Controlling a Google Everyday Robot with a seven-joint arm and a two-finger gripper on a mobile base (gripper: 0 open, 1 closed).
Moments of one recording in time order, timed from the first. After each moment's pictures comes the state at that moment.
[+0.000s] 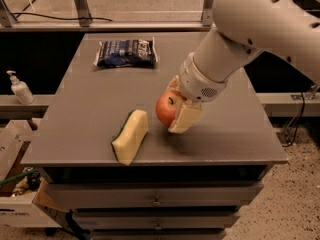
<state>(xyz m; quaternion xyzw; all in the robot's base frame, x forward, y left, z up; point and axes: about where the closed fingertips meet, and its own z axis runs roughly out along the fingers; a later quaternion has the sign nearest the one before) 0.495 -0.041 0.853 -0.74 0.64 0.11 0.20</state>
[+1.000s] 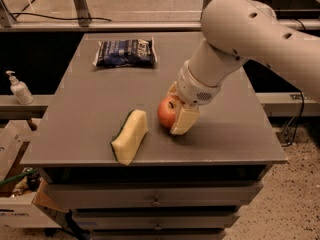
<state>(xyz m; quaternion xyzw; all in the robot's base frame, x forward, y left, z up) 0.517 -0.044 0.817 -0.75 0.63 0.09 0.18</state>
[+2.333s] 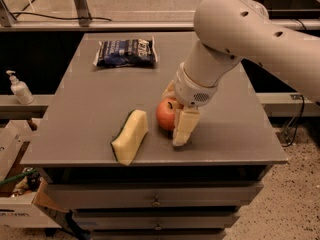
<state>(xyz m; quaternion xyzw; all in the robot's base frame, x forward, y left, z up) 0.508 -0.038 0.820 -0.76 0.63 0.09 0.16</state>
